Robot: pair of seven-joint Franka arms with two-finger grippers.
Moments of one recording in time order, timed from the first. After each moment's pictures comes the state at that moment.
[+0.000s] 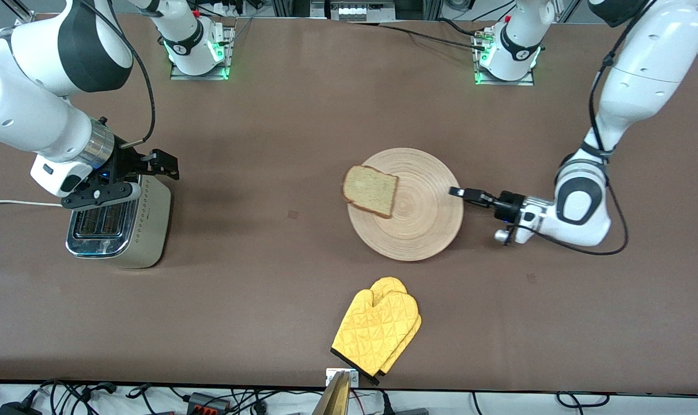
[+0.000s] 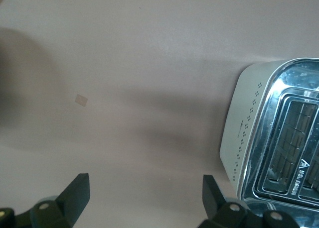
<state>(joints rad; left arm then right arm) 0.18 0.73 -0.25 -1.79 -0.99 1.68 0.62 0.17 0.15 0.01 -1.71 0.11 1.81 -0.03</state>
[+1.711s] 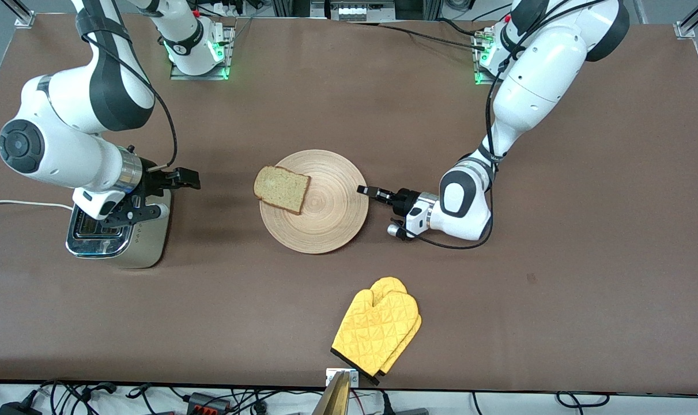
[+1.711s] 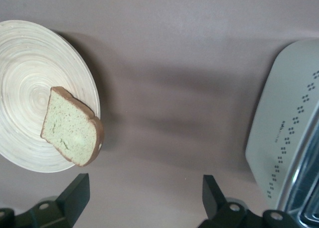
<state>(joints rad) -0.24 0.90 -0.24 -1.61 -1.19 1.99 0.55 0.17 0.28 0.01 -1.71 0.18 1.81 -0.03</state>
